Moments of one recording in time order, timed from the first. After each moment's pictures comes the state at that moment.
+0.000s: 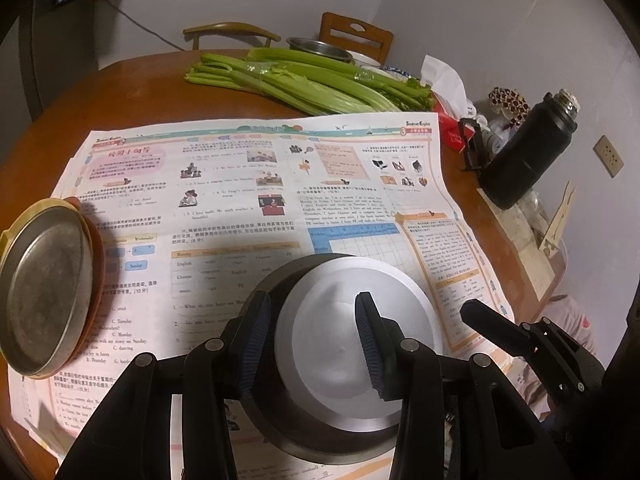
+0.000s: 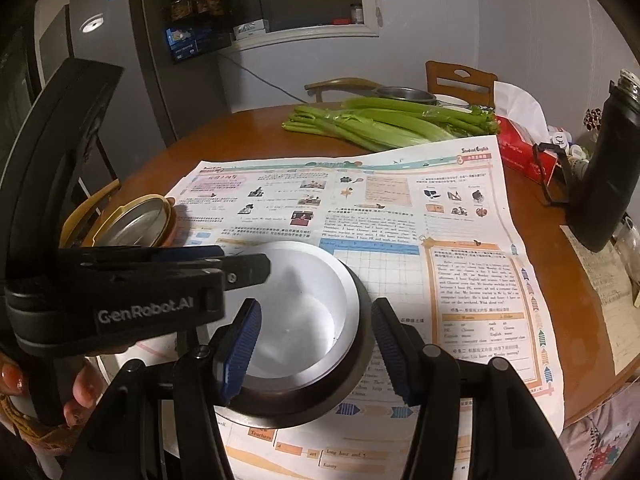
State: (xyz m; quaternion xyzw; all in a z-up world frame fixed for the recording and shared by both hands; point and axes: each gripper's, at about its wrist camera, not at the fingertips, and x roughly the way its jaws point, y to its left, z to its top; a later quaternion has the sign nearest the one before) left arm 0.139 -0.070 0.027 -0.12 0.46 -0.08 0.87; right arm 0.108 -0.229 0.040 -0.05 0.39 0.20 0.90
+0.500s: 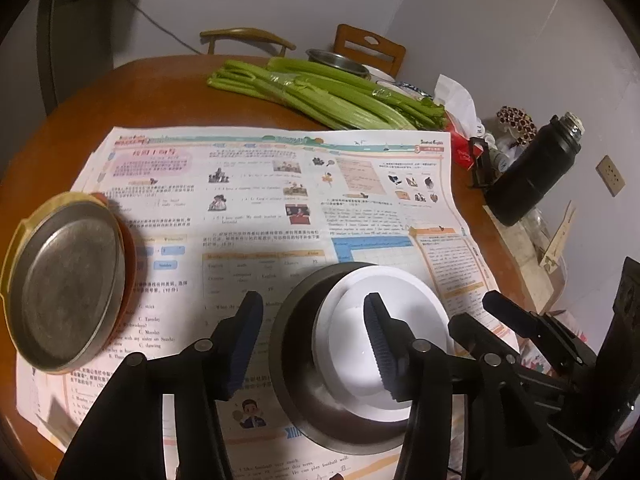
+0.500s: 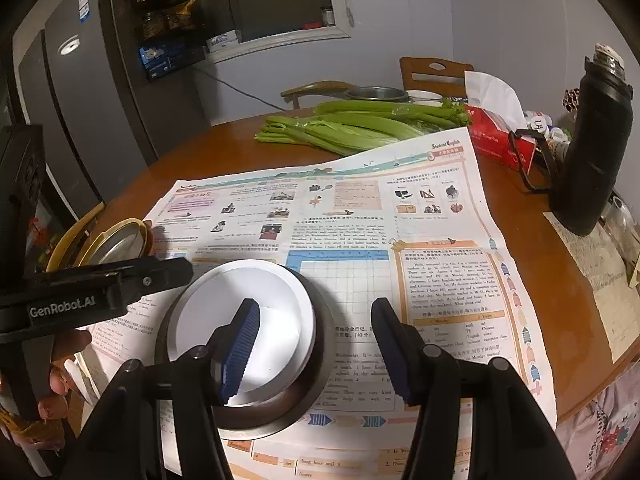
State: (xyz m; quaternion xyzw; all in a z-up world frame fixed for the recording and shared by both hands) left arm 0.131 -0.045 0.029 -0.14 0.46 -0.07 0.88; right arm 0.125 -0.253 0.041 -0.02 0.40 0.17 0.90
